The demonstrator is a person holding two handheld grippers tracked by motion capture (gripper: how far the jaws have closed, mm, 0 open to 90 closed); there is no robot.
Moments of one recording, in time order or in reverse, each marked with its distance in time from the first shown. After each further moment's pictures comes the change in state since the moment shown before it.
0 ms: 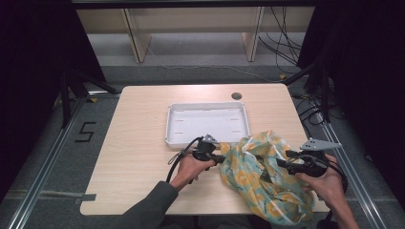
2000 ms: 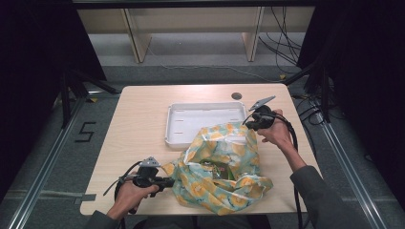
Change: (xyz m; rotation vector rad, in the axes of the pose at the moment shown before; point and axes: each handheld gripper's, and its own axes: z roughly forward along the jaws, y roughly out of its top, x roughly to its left) left arm 0.024 -0.115 -0.128 0.031 0.054 -0.135; right arm -0.013 0.121 0.141 0.238 0.007 -0.209
